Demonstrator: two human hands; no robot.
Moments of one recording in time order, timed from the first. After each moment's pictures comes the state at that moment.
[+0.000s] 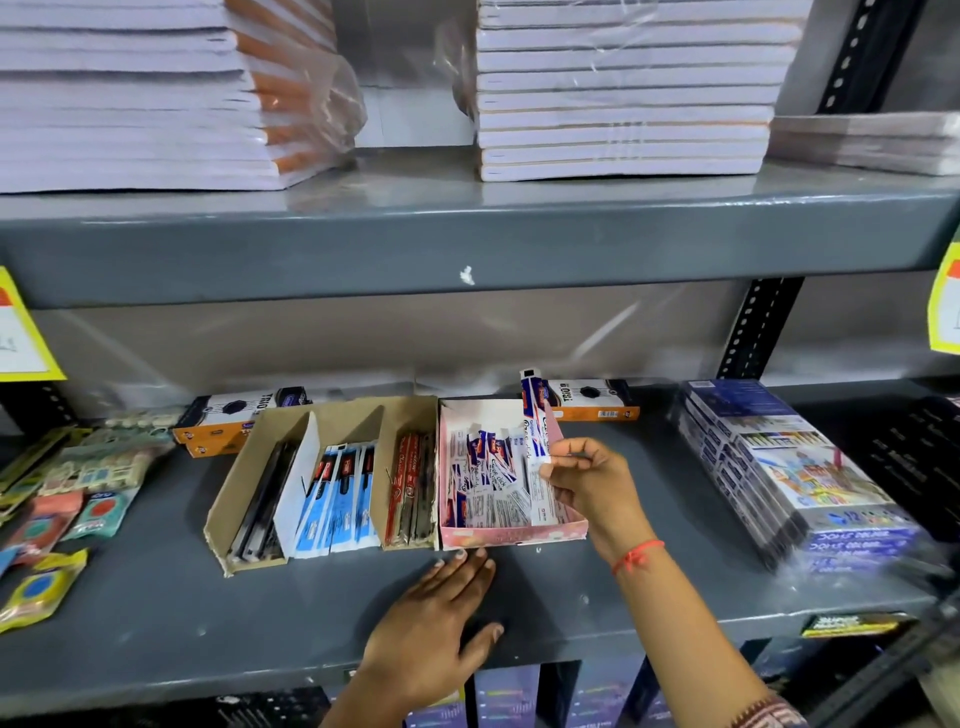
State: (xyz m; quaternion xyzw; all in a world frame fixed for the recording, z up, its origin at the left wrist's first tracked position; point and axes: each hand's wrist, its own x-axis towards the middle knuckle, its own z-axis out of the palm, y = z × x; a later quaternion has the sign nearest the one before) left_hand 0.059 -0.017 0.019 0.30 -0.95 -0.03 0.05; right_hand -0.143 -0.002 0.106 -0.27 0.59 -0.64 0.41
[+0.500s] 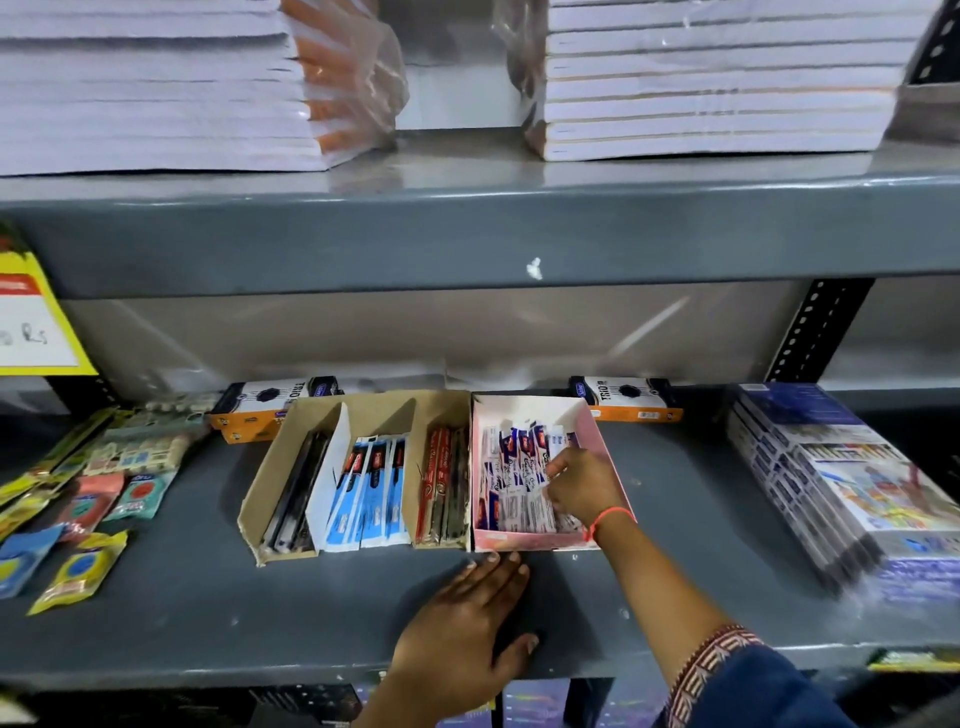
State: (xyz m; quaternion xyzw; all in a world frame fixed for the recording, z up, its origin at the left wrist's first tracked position) left_hand 0.060 -0.027 0.005 0.29 -0.95 -0.09 0.11; right_hand -0.133 -0.061 0.083 -0.43 0.82 -0.28 0.27
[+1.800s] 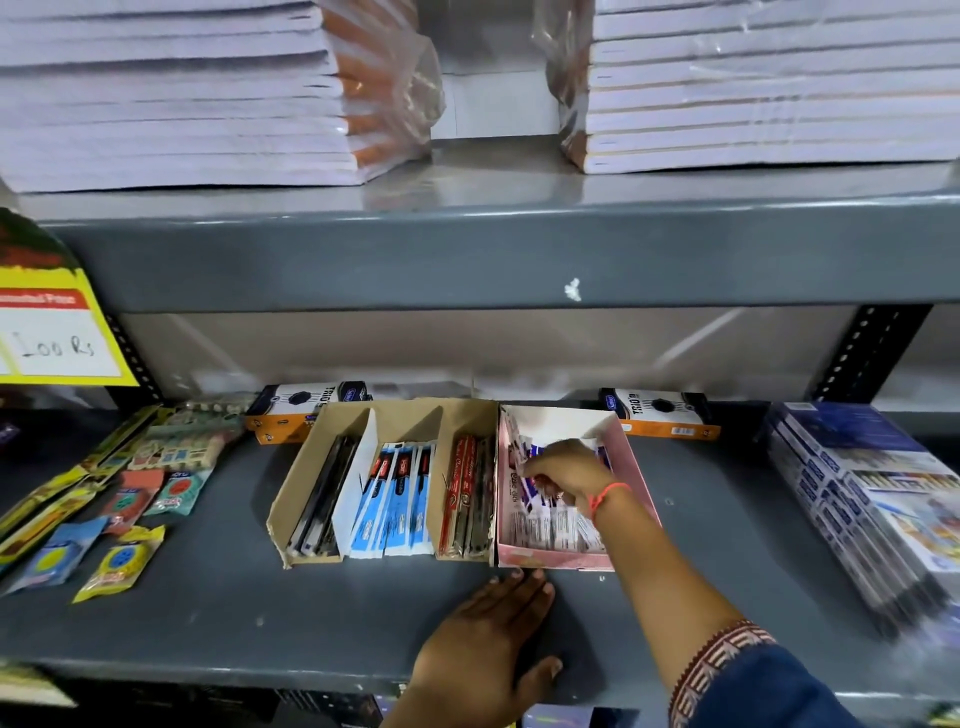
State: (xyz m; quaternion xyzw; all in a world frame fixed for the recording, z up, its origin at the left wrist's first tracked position) left_hand 0.057 -0.023 0.013 0.28 -0.96 0.00 0.07; right_hand -0.114 -0.094 0.106 -0.46 0.75 -0.28 0.39
